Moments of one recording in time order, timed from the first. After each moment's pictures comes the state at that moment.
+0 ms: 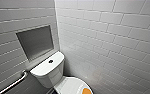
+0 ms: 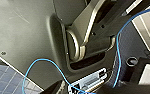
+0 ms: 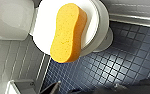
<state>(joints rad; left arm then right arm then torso) 1.64 2.75 -2.18 0.06 -0.12 0.06 -0.90 2.40 -1.73 0.03 -0.11 0.37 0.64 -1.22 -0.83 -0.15</state>
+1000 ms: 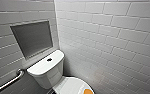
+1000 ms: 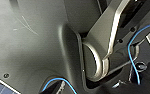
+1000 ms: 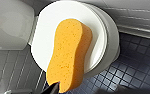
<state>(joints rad) 1.65 2.75 -2.18 0.06 -0.13 0.06 -0.81 2.43 -1.74 0.03 -0.15 0.41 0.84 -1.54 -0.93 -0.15</state>
